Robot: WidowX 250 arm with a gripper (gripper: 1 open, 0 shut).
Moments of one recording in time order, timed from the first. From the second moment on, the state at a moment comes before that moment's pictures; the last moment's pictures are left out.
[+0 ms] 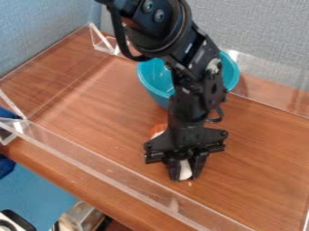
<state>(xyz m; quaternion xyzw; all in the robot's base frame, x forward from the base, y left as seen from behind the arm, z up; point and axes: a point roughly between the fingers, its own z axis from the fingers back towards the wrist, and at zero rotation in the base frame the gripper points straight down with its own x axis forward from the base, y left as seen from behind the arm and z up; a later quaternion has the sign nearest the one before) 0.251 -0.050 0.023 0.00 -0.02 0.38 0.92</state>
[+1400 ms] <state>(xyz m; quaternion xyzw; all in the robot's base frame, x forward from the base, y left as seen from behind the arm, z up) 0.251 -0.044 0.023 0.03 -0.04 0.42 0.91</state>
